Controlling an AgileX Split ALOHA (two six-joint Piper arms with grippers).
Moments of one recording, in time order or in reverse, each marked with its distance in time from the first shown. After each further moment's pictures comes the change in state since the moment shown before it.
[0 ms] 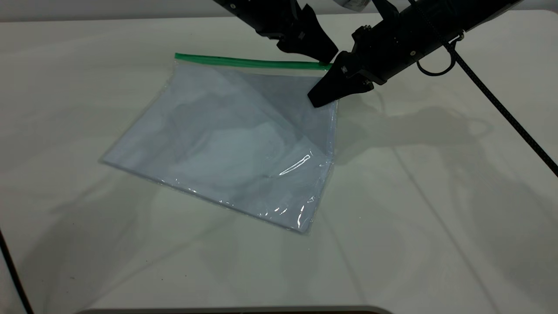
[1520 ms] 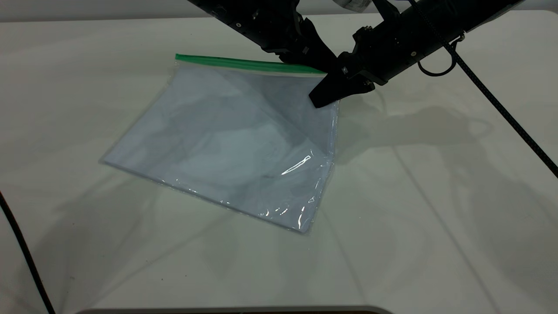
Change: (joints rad) left arm -0.001 0.047 -0.003 -0.076 0.003 0.048; right arm -0.002 0.001 0.000 0.000 -0.007 0.001
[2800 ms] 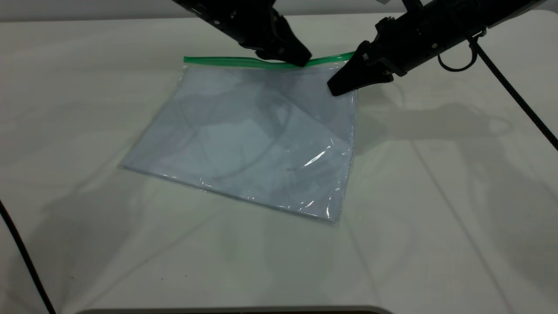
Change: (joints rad) left arm 0.070 0.001 -0.001 0.067 -0.062 0.038; right arm -0.075 0.000 -0.001 0.017 0.021 0.004
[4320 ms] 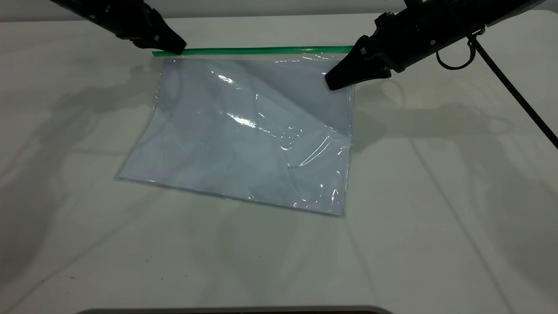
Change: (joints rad) left arm 0.340 0.008 0.000 0.116 -0.010 -0.005; right arm -0.002 0.000 -0.002 0.028 -0.003 -0.001
